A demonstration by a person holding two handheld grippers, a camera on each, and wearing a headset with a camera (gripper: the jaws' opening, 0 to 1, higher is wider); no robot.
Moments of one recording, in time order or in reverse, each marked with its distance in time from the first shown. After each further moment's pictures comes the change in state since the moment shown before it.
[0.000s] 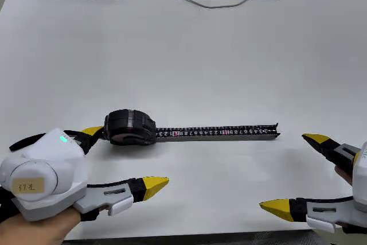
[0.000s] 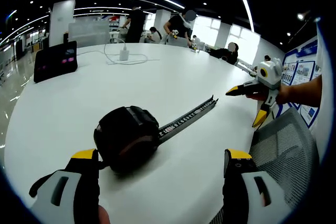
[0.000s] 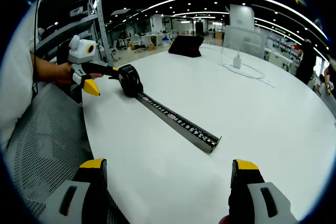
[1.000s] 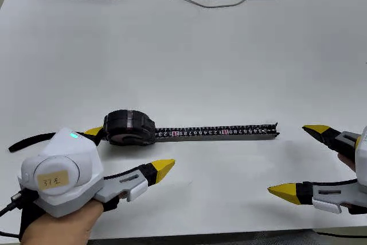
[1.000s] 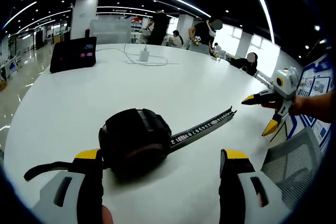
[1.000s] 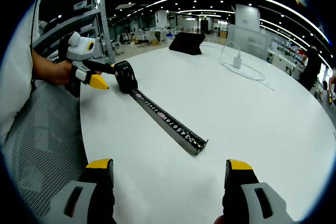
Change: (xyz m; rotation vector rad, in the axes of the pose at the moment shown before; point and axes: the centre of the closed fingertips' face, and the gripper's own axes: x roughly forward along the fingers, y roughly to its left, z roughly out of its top) left arm 0.015 0.014 0.003 -0.121 -0.041 0.167; right arm -0.001 -0.025 0.001 -0.051 0.039 0.009
